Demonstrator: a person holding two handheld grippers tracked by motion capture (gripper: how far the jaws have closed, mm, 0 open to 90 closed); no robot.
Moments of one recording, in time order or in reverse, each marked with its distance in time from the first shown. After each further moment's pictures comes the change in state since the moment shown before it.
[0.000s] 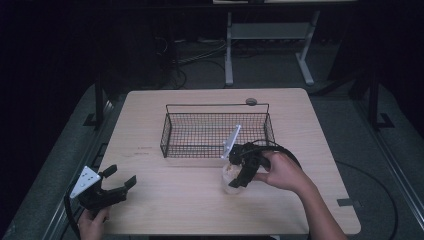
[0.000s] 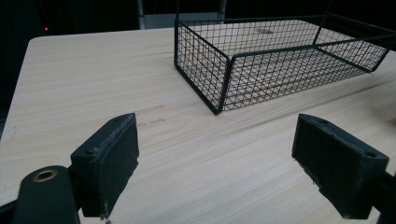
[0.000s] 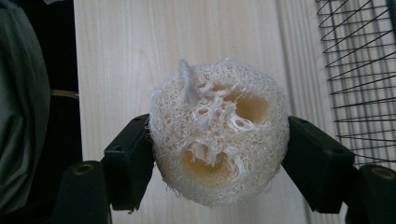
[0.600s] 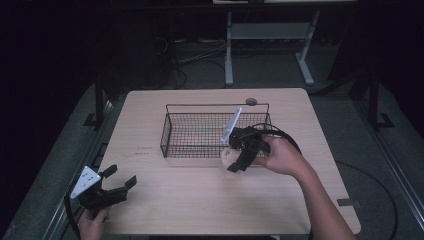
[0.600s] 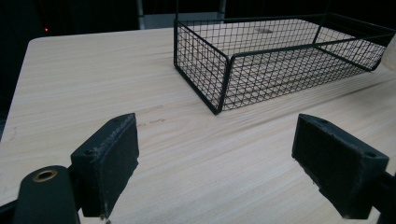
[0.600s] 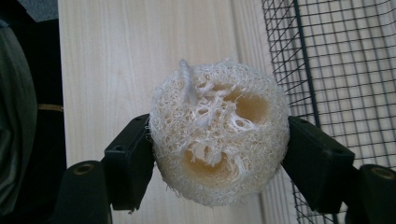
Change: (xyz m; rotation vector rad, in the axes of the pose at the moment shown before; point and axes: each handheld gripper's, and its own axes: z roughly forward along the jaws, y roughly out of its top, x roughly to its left) left arm 0.000 0.000 0.000 0.002 -0.001 0.004; right arm -0.023 0.015 -0.028 -0.031 -0.042 0.006
